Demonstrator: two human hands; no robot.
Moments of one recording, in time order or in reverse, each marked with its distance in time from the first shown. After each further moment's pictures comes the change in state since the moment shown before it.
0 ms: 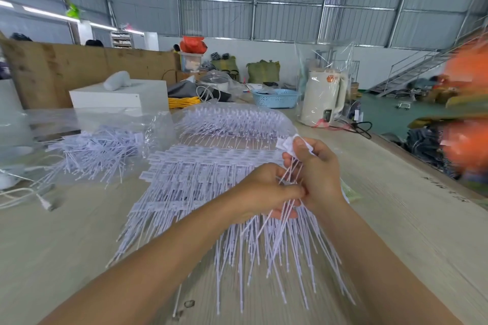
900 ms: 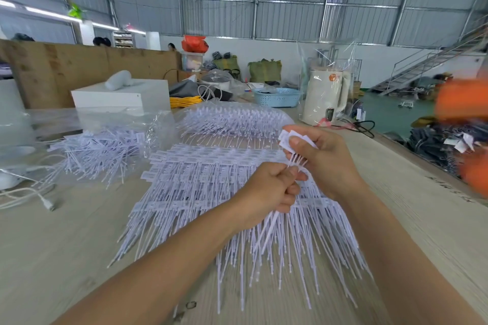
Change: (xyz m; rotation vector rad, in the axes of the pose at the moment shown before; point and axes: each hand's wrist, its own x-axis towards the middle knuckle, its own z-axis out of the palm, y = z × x) left_hand -0.005 0.004 0.010 -0.240 0.091 0.053; right_hand 0.020 -0.019 -0.017 -0.336 -0.429 -0.200
